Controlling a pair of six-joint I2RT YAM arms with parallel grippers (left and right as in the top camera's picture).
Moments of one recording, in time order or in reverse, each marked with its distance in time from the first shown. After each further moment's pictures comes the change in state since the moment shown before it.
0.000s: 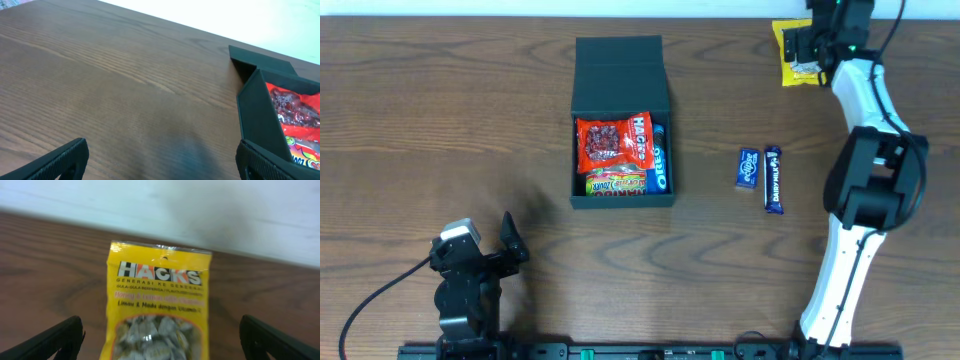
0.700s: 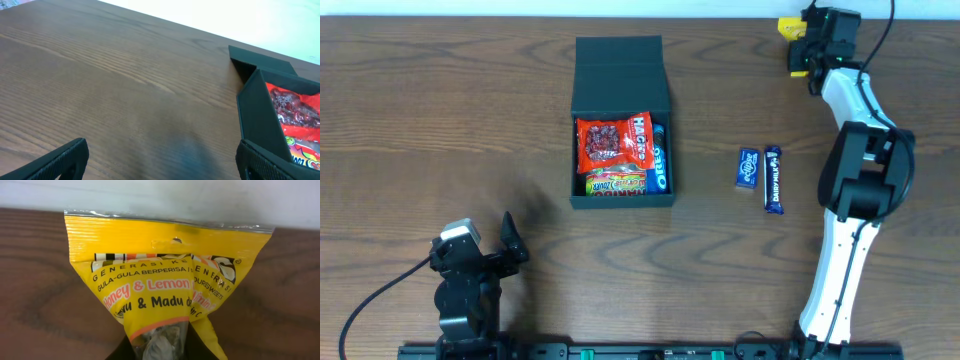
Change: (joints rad) left arm 0.000 0.000 0.000 0.000 0.000 0.000; right arm -0.001 0.078 0.018 0.016 0.000 0.121
